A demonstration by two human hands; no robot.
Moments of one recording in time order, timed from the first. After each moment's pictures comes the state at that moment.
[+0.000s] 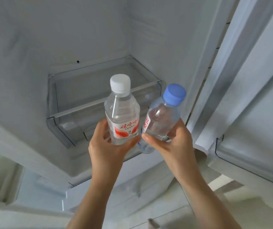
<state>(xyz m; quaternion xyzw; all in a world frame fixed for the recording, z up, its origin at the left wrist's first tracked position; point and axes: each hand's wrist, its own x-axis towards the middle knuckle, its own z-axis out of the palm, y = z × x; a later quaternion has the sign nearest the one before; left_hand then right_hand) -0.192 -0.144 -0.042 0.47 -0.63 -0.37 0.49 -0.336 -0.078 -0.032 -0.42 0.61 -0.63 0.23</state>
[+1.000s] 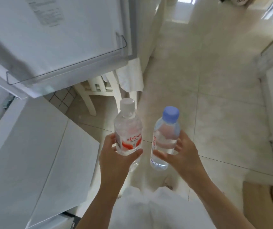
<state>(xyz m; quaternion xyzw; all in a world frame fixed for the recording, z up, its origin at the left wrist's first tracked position) -0.256 0.217 -0.153 0.26 -0.79 -0.56 0.03 -0.283 0.397 -0.134 0.06 0.80 -0.58 0.14</state>
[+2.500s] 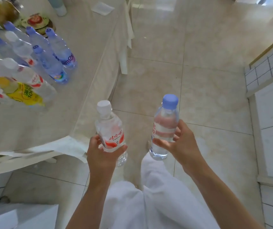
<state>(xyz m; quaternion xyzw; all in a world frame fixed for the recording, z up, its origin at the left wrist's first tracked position) -0.856 0.407 -0.206 0.32 -0.76 -0.56 0.03 -0.893 0.620 -0.164 0.15 0.76 -0.61 0.15</state>
